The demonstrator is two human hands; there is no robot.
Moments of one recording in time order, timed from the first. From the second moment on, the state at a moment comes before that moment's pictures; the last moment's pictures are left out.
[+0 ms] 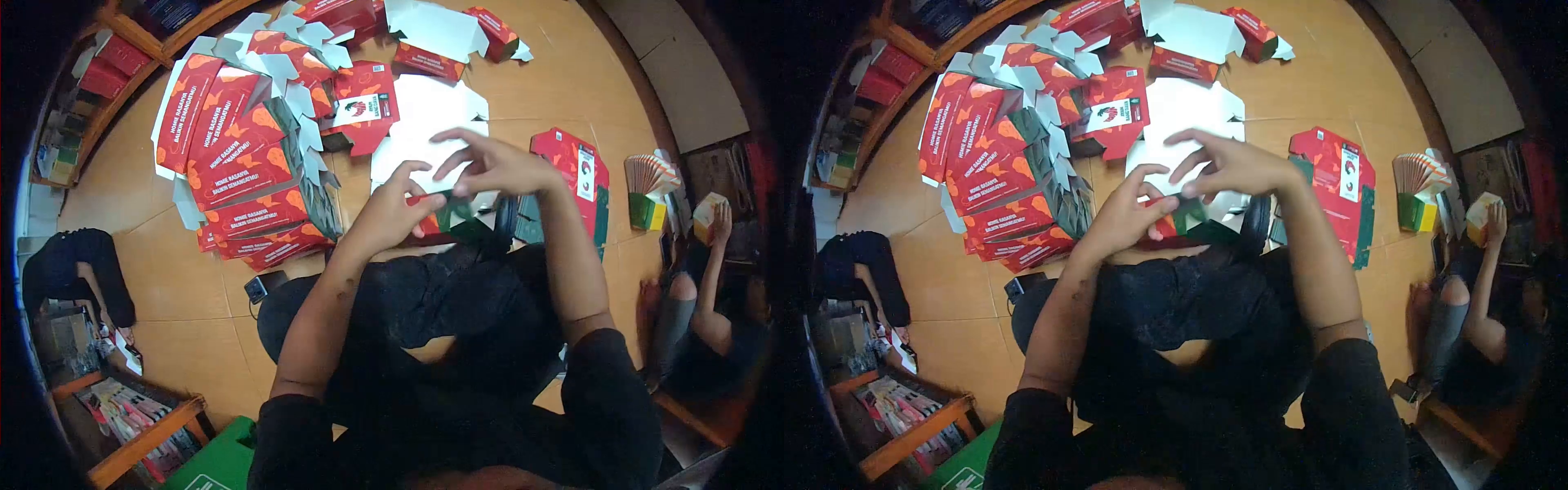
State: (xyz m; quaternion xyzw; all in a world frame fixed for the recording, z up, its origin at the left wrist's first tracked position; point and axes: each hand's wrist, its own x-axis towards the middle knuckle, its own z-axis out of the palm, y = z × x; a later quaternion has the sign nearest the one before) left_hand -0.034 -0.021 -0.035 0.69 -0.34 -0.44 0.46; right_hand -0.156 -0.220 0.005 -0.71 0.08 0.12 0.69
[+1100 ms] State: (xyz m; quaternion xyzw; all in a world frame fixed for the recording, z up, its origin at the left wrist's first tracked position) left_hand -0.051 -0.038 -0.092 0.77 -0.48 -0.06 0.43; right_hand -0.140 -0.232 -0.054 -0.89 0.00 0.26 0.37
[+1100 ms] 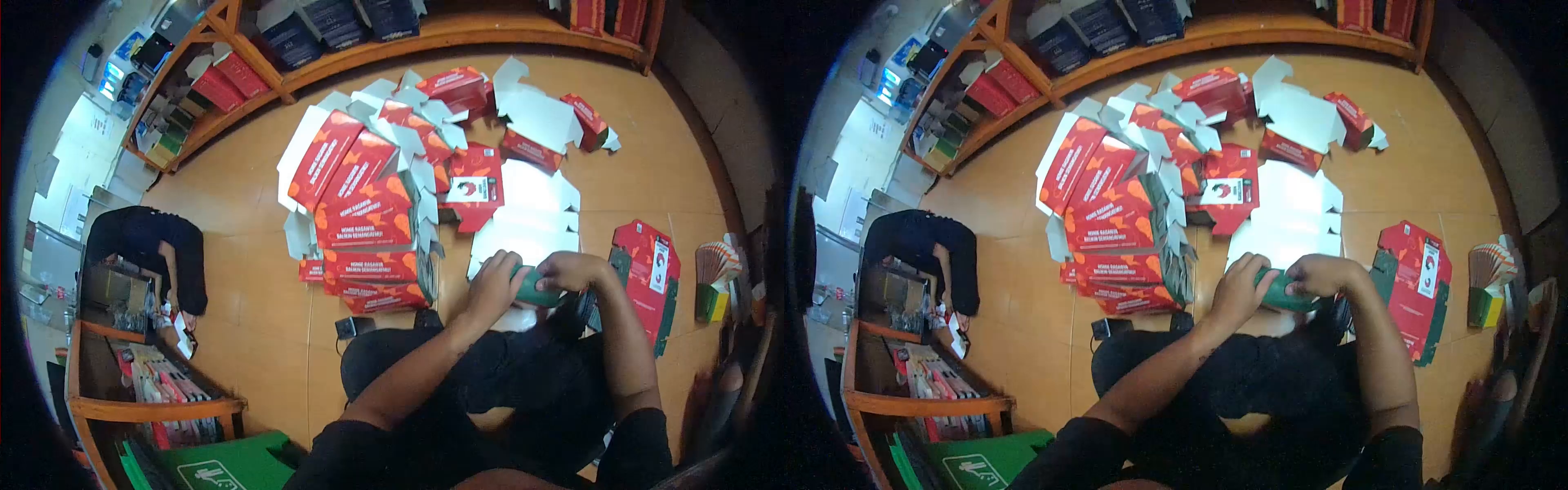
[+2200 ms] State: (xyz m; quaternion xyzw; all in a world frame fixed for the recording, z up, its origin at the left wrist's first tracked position) left_hand -0.043 -0.041 -0.084 0.72 -0.54 -0.06 0.43; right_hand -0.139 -0.232 -0.055 -0.88 0.00 0.26 0.39
